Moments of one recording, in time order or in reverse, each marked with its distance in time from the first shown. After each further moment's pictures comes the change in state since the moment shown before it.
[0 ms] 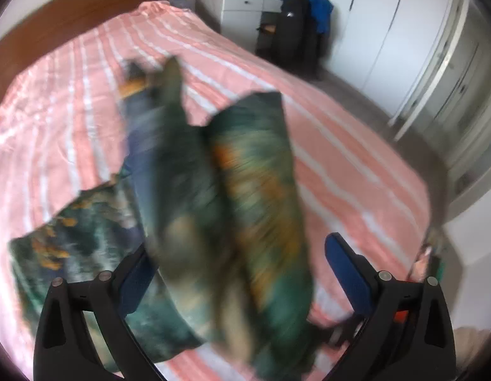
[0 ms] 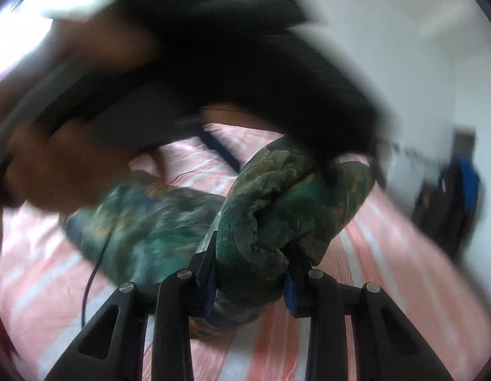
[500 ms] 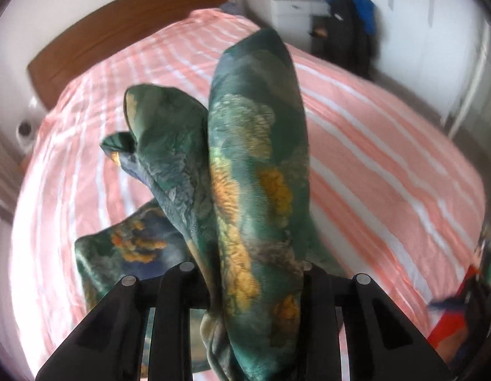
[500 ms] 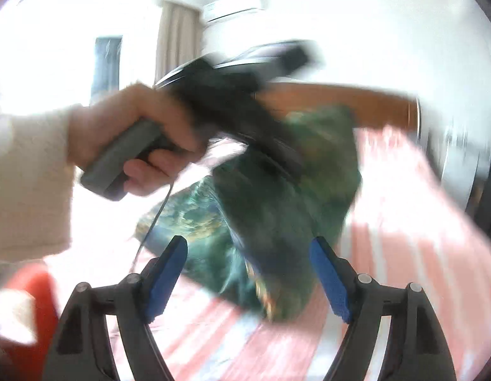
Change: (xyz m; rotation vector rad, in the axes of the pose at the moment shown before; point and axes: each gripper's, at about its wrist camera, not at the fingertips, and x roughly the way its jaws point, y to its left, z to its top) left arm -0.031 0.124 -0.035 -0.050 -0.055 0.221; right arm -0.021 0.008 0.013 0.177 0.019 0.306
